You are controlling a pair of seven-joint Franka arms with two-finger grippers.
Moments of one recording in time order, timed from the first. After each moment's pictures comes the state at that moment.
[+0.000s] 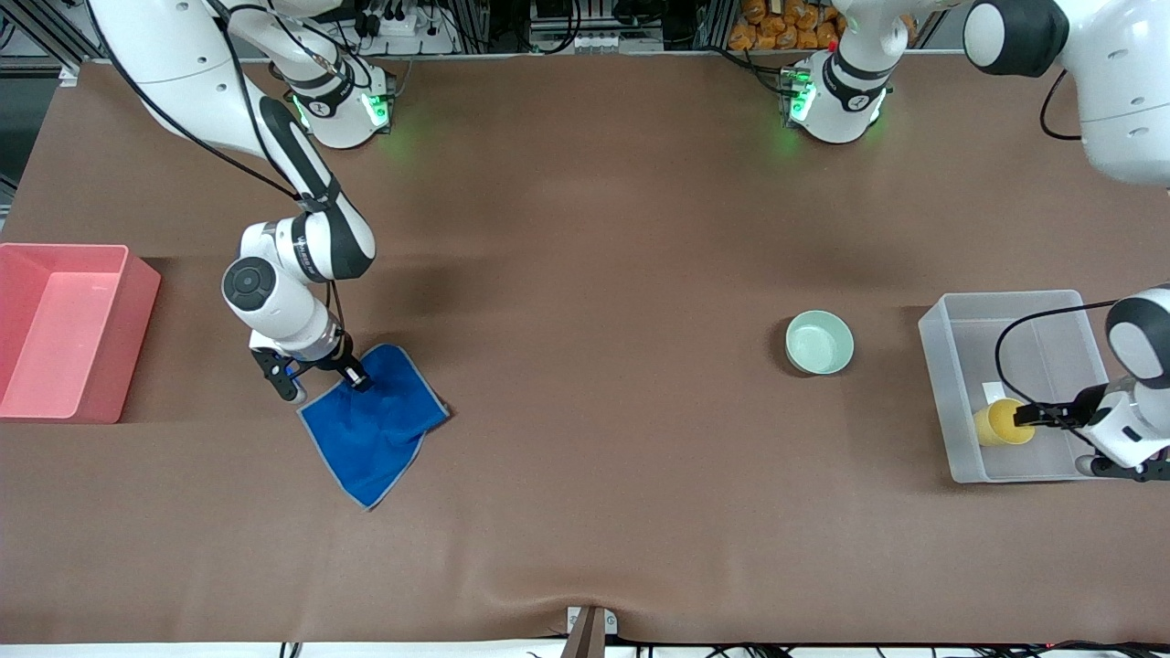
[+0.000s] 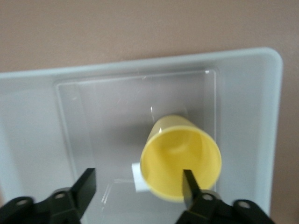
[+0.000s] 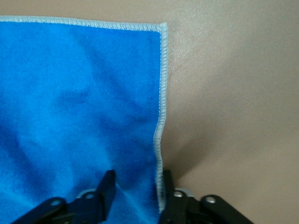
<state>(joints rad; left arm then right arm) 0.08 0.71 0.24 -1.39 -0.13 2.01 0.41 0.19 0.46 -0.01 -2.16 0.04 2.70 0.99</state>
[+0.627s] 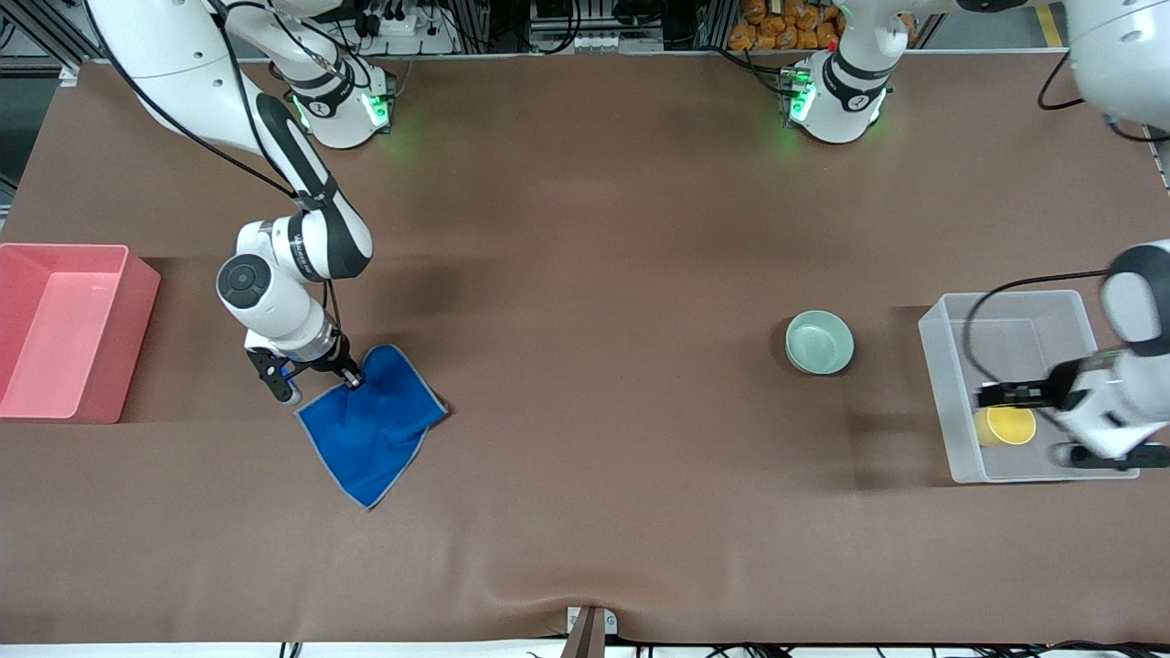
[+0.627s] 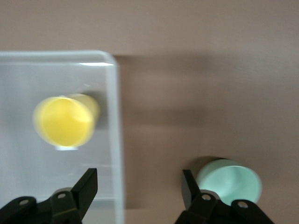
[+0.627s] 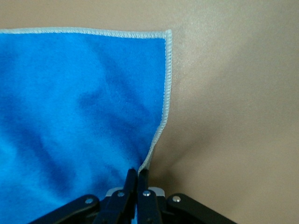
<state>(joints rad) -0.06 0.55 0.15 -1.41 -0.13 1.82 0.09 0.19 0.44 -0.02 -2.15 0.04 2.69 0.99</state>
